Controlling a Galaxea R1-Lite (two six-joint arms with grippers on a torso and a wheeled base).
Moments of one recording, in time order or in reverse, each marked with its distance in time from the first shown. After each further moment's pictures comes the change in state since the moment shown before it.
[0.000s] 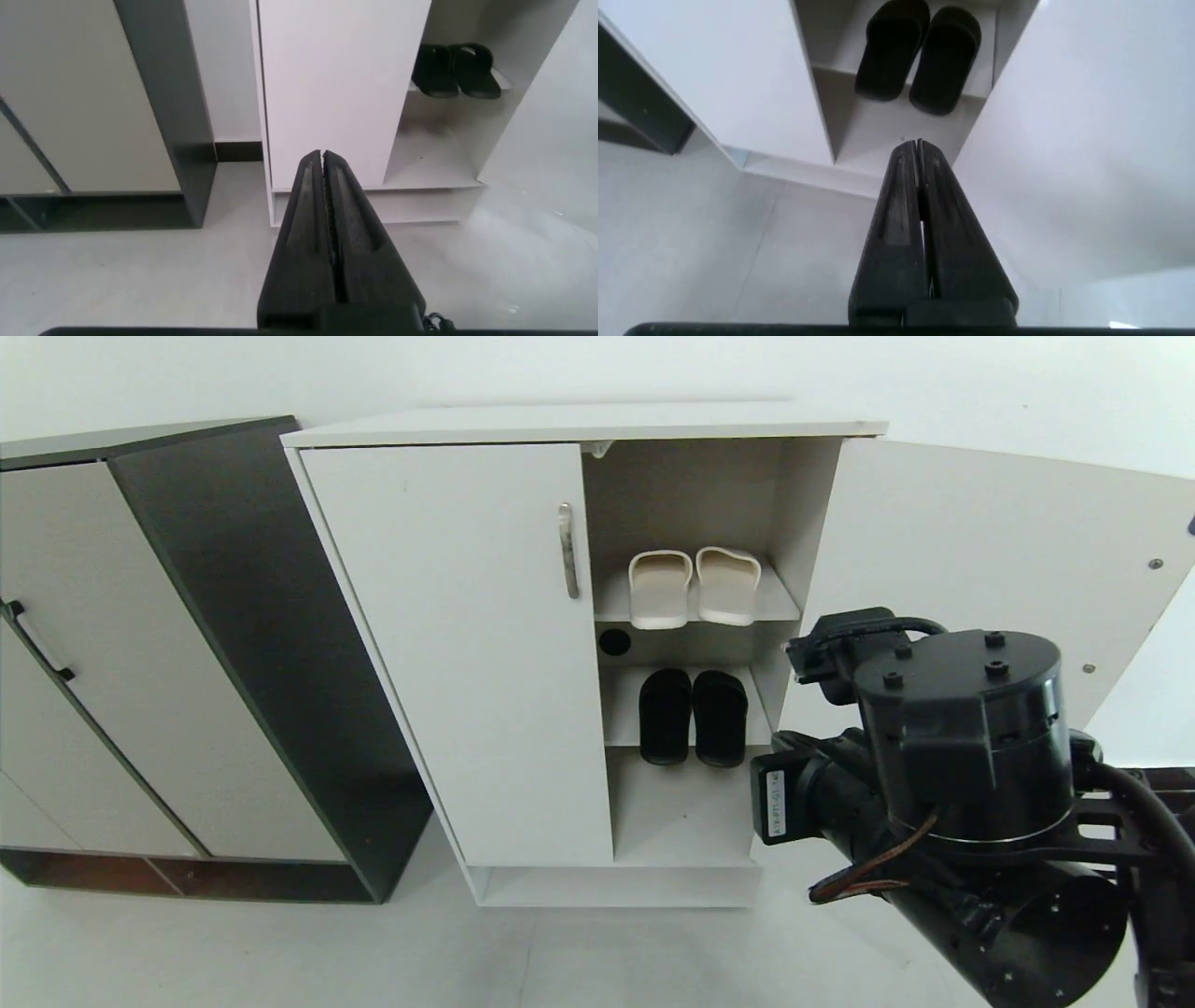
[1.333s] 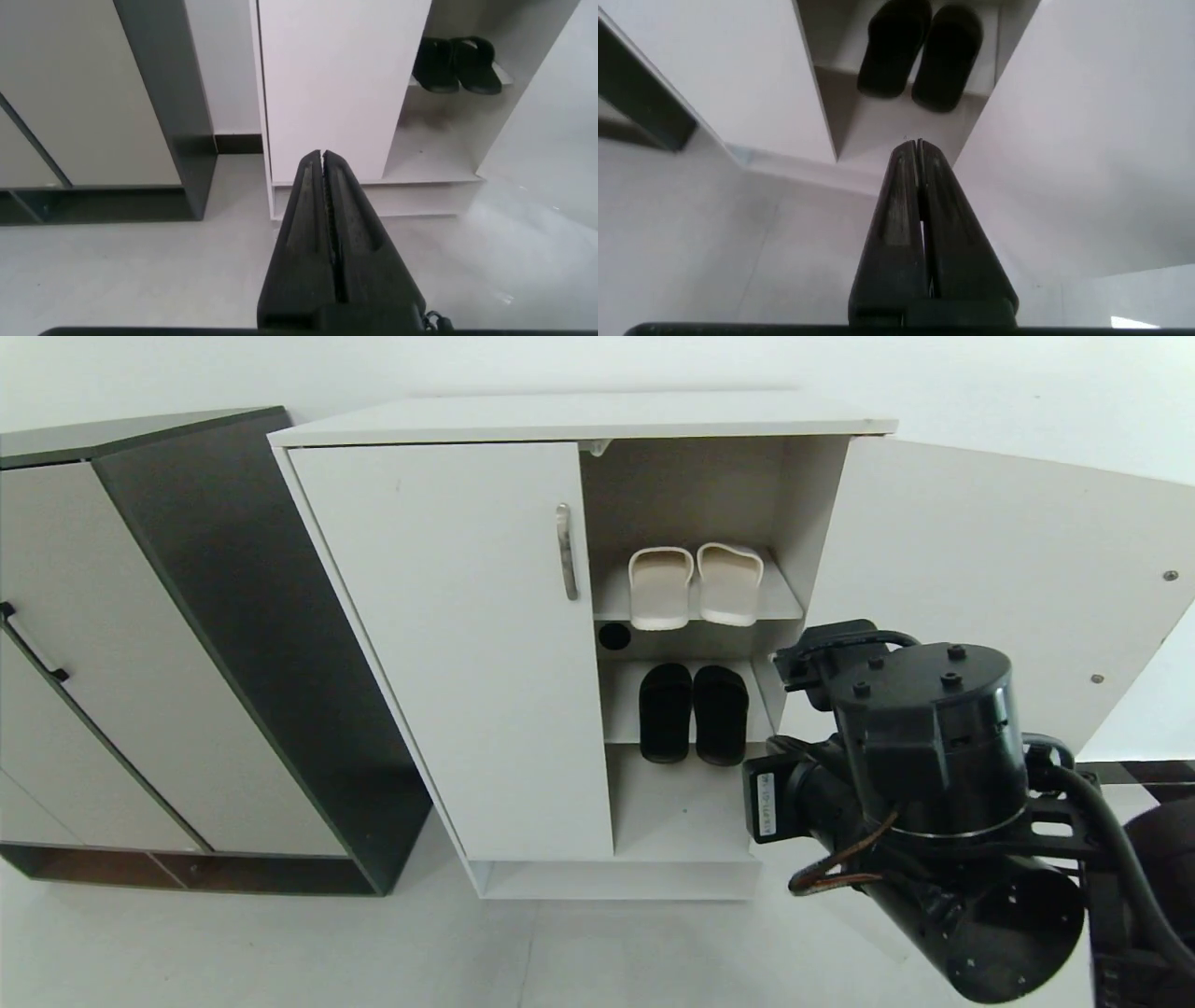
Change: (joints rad) left arm 0.000 0.000 0.000 0.002 0.000 -0.001; right arm -0.022 0.023 0.014 -0.031 0.003 -0.003
